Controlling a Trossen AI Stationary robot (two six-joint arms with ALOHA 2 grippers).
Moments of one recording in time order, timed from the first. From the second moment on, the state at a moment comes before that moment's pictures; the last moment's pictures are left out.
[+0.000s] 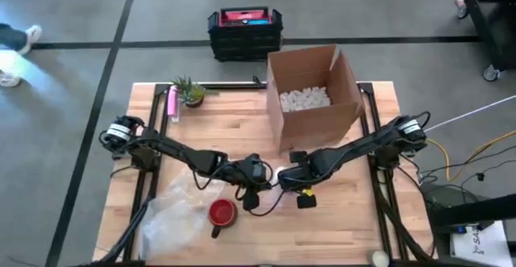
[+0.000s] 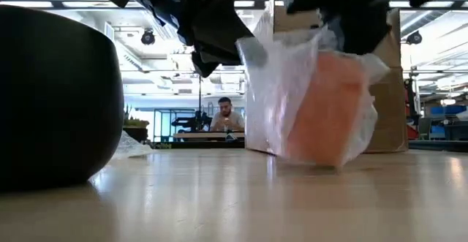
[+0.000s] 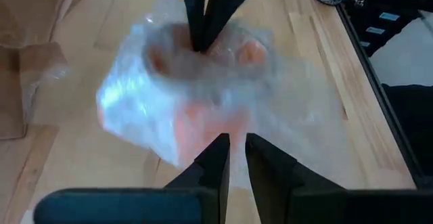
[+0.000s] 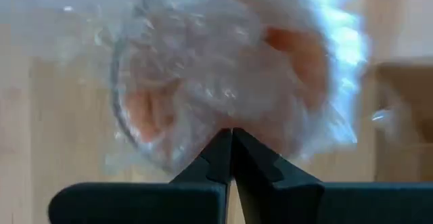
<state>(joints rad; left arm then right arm) -0.25 1.71 1.05 0.07 -0.07 -0.32 0.30 1.85 1.33 -0.93 0.02 0.16</state>
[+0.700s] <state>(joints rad) -0.25 1.62 1.05 -0.14 -0.07 -0.43 0.29 1.90 1.37 -0.84 0.05 0.11</state>
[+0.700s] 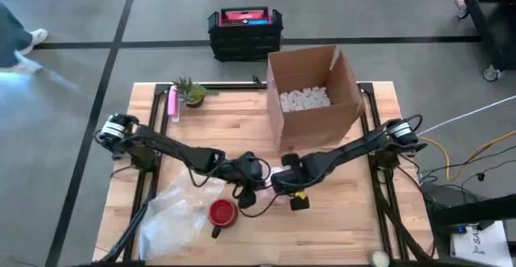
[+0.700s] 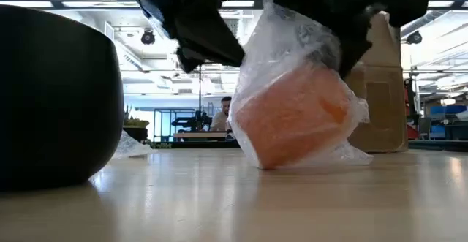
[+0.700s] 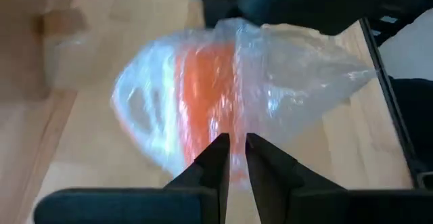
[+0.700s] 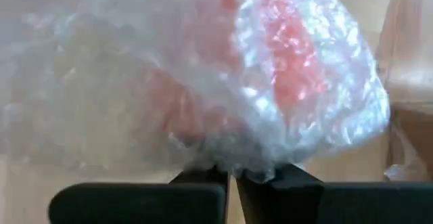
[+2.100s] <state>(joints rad) -0.22 1.79 1.05 -0.14 0.05 -0.45 0.26 1.91 1.42 -0.72 0.05 0.03</state>
